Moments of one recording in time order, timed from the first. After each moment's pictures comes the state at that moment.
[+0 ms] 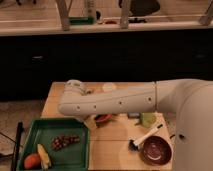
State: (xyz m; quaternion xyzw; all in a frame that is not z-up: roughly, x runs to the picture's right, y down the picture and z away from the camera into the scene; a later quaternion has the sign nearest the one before) arm -0.105 0.155 0.720 -0.24 -0.05 -0.31 0.92
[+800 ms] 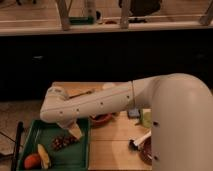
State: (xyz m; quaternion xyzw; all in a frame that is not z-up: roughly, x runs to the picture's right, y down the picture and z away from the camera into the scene) arm -0.176 0.194 0.722 -0.26 -0.09 -0.34 0.90
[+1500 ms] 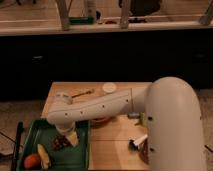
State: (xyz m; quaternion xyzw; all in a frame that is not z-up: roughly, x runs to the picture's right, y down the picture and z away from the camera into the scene) arm -0.200 0.243 0.748 -0.30 -0.19 -0.31 0.88
